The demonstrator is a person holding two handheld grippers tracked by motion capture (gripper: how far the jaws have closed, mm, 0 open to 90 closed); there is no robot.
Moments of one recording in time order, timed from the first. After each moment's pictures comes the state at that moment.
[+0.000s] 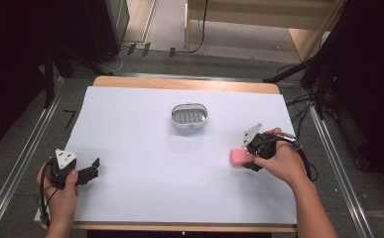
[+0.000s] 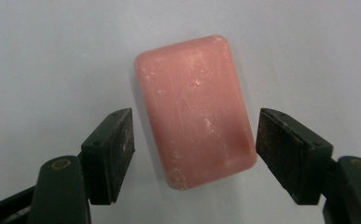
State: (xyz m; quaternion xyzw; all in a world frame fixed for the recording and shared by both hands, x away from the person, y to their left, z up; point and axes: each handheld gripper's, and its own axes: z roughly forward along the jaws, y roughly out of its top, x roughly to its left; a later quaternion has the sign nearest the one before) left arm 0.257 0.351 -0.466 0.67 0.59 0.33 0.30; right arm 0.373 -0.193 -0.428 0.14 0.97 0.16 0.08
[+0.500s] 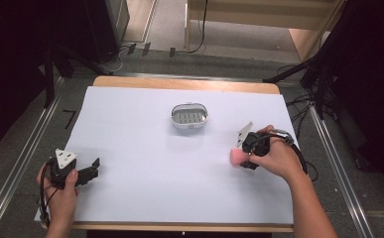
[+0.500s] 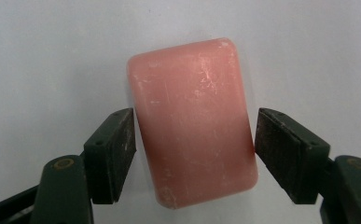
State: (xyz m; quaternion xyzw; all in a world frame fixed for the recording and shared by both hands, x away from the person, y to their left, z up) left arm 0.257 0.351 -0.465 0.67 0.59 0.33 0.30; right arm 0.385 -0.181 -0.435 0.11 0.98 0.13 0.06
